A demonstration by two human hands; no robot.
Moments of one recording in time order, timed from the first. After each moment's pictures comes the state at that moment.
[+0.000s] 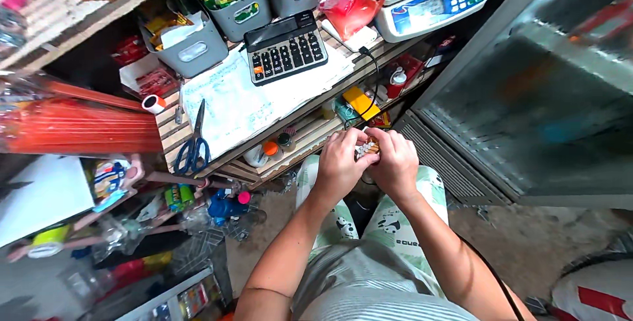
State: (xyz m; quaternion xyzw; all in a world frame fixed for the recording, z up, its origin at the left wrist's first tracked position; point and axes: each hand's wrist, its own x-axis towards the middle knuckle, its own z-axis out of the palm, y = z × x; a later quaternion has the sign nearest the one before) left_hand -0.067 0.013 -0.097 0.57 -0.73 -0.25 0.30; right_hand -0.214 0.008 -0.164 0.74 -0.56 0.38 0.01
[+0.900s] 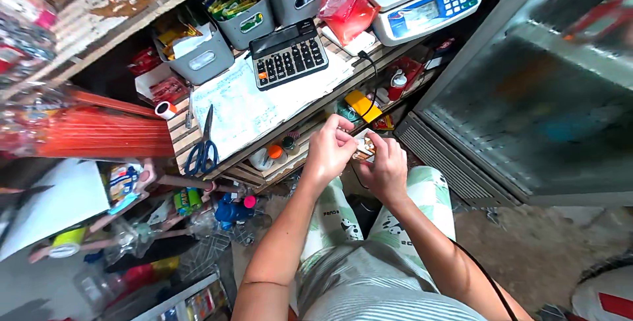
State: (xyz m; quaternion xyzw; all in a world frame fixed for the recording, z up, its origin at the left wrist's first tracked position) left_hand -0.047 0.012 -0.046 0.61 -0.64 -0.37 0.29; right_hand -0.199 0.022 -0.183 0.72 -0.57 0.40 -0.02
